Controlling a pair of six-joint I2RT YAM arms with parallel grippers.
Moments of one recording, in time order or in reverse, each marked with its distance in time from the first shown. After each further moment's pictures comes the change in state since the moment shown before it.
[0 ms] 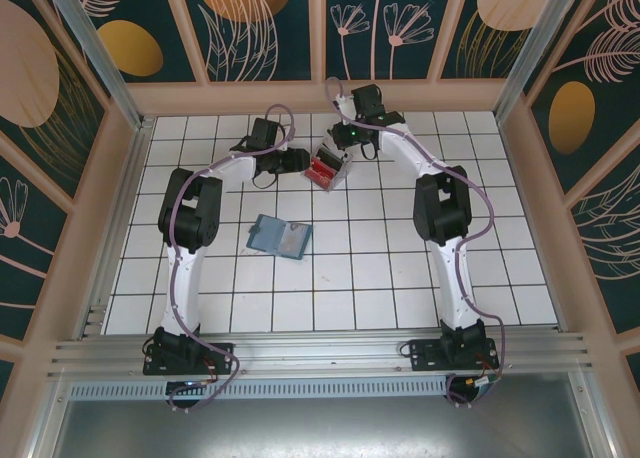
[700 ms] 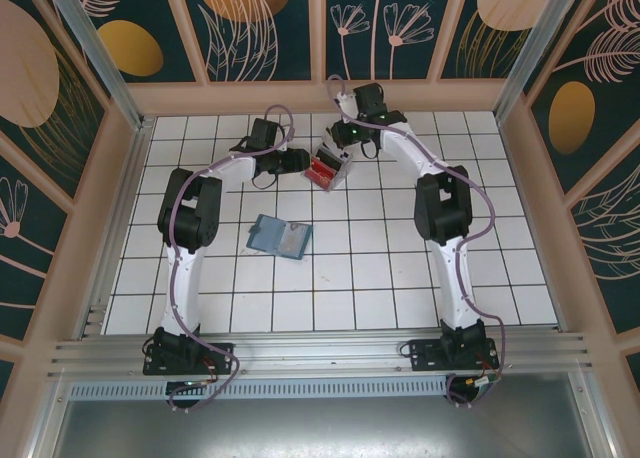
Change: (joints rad) left arm 0.000 -0.004 -0.008 0.006 0.008 -0.011; right arm -0.020 -0.003 -0.001 0.012 -0.076 0.024
